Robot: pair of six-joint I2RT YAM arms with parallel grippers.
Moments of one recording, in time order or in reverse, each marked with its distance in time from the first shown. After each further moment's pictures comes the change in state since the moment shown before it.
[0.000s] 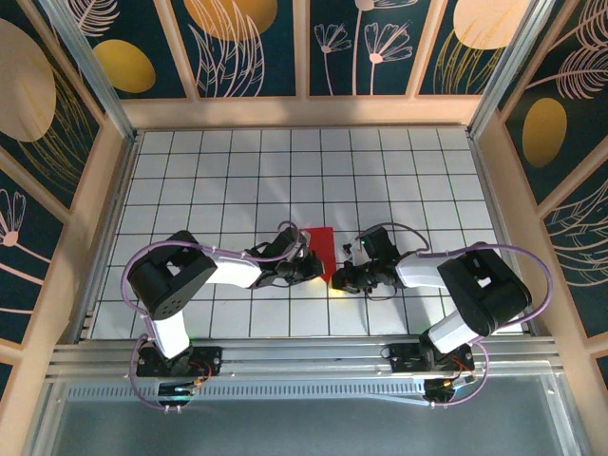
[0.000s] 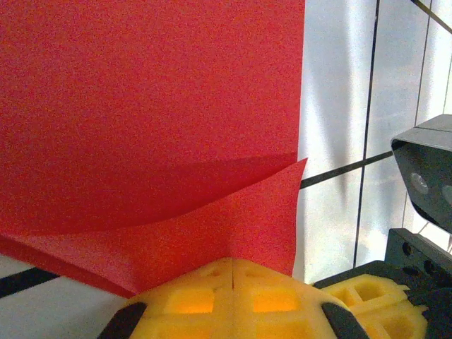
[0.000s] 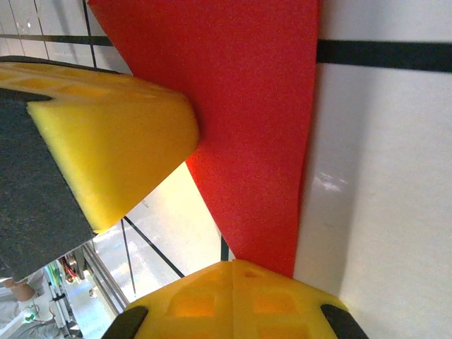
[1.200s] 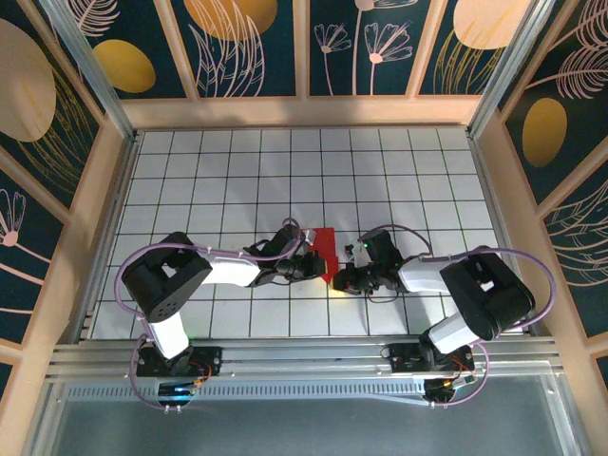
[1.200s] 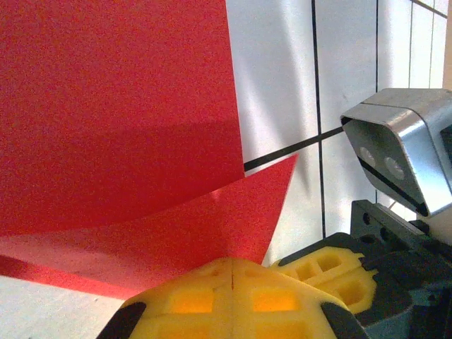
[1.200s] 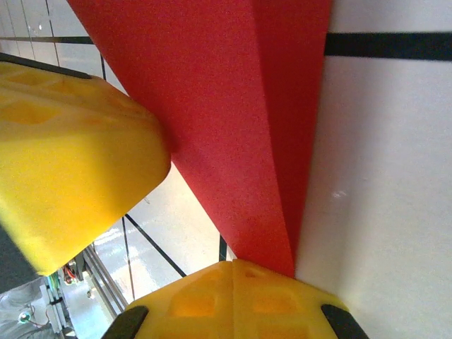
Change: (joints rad) left arm -0.002 -0.029 0.019 -0.012 0.069 0.093; right arm 0.000 -0.032 -0.045 0.067 0.004 0.014
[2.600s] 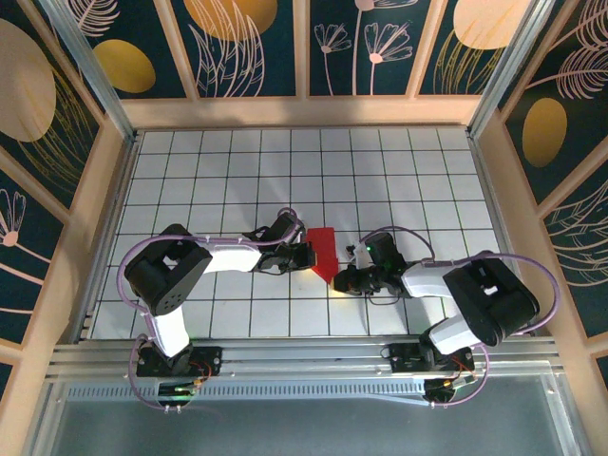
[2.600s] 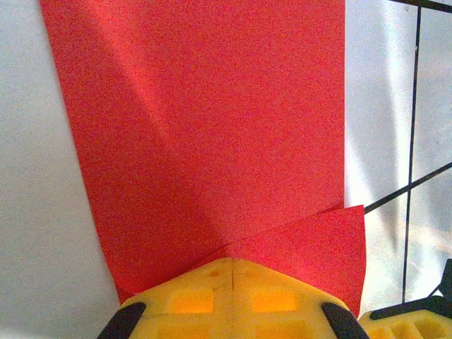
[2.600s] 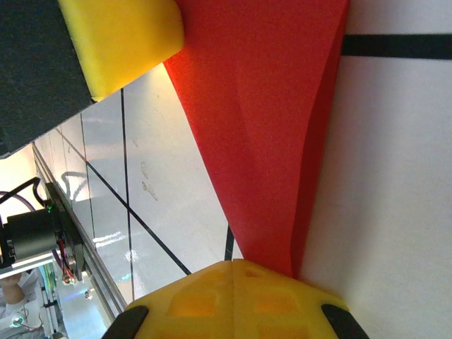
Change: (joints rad) left arm 0.084 0.040 0.116 -0.251 -0.061 0.121; right arm 0.002 -0.041 -0.053 0.090 0.001 0.004
